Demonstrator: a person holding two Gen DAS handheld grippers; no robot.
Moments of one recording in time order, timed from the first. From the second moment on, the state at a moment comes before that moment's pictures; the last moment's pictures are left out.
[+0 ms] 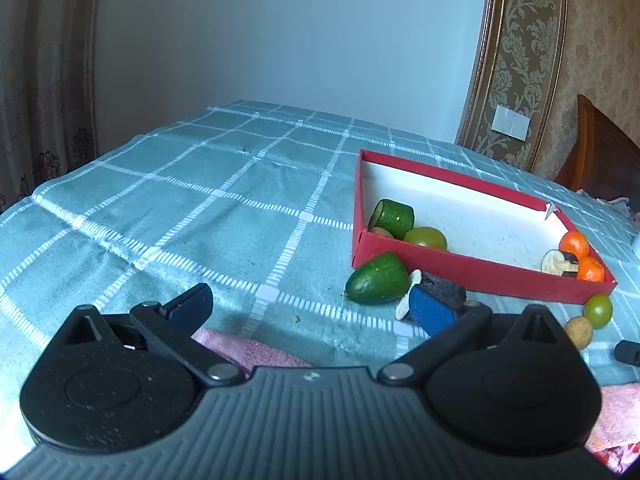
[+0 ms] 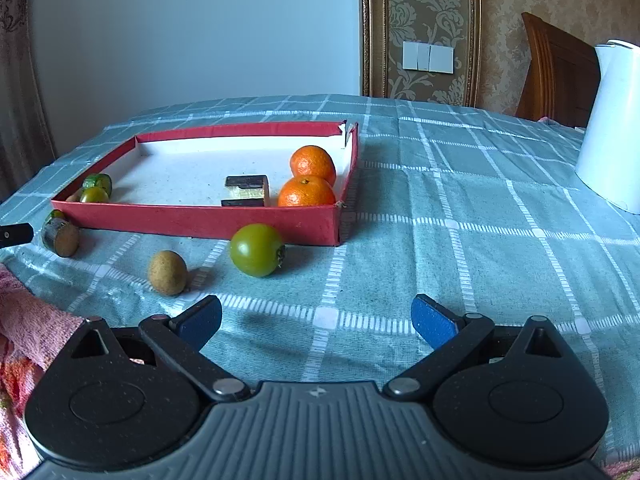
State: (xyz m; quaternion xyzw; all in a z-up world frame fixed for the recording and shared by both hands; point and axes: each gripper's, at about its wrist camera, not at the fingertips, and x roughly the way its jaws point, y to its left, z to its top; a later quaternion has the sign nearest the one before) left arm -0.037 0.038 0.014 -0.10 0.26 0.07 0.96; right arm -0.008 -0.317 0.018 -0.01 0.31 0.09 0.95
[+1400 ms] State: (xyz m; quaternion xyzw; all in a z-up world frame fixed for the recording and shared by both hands) left arm -0.037 0.033 0.012 -0.09 0.26 0.06 0.96; right arm 0.006 -0.232 0.018 -0.08 0.31 0.21 0.92
